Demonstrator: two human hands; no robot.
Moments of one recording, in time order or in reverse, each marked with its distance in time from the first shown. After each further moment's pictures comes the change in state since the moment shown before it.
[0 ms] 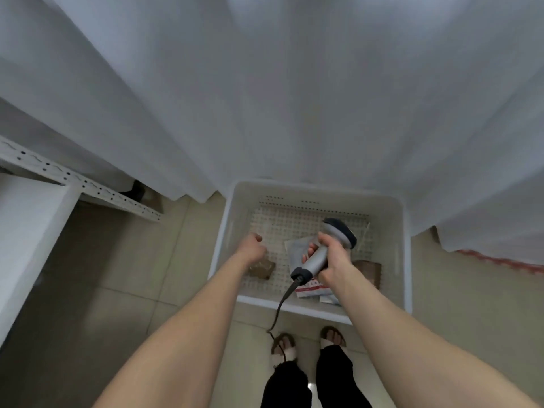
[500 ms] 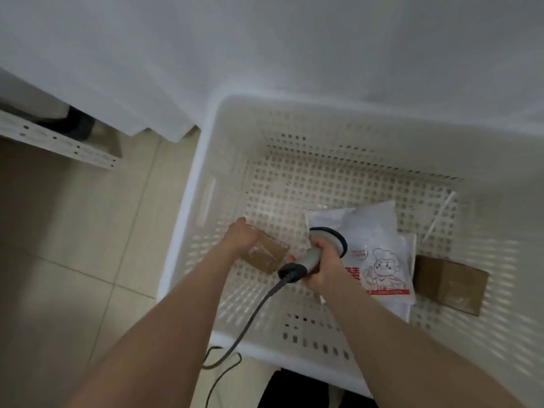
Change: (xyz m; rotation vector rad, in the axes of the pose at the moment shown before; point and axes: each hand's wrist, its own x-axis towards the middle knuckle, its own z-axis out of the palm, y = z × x) left_hand 0.321 -0.152 0.120 -0.107 -0.021 -0.206; right_hand 0.367 0.102 0.002 0.003 0.121 0.293
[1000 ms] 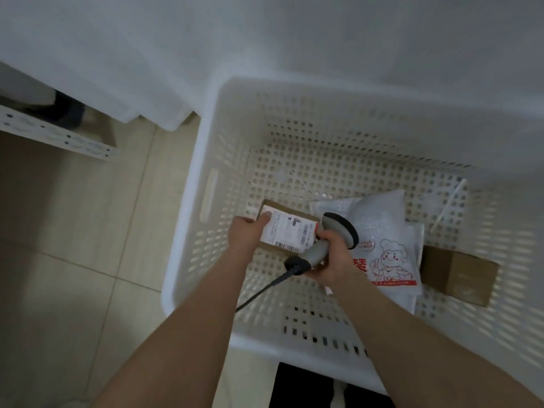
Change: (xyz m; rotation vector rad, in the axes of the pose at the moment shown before) left_hand 0.015 -0.014 0.023 -0.577 0.092 -0.147; right_hand 0.023 0.000 -0.008 -0.138 0.018 -0.053
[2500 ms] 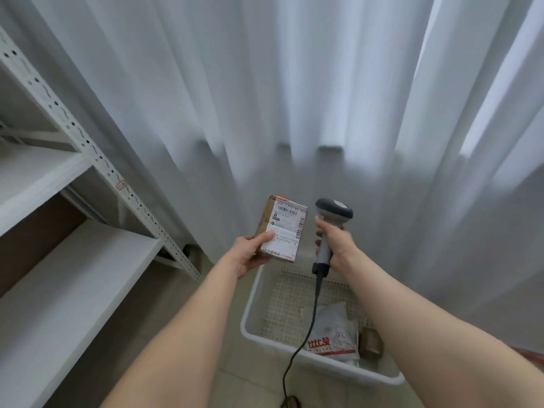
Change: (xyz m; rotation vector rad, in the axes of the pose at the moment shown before) left_hand -0.610 0.148 -0.260 -0.351 -0.312 0.461; right_hand -0.684 0.048 -0.010 -0.246 -0.333 -0.852
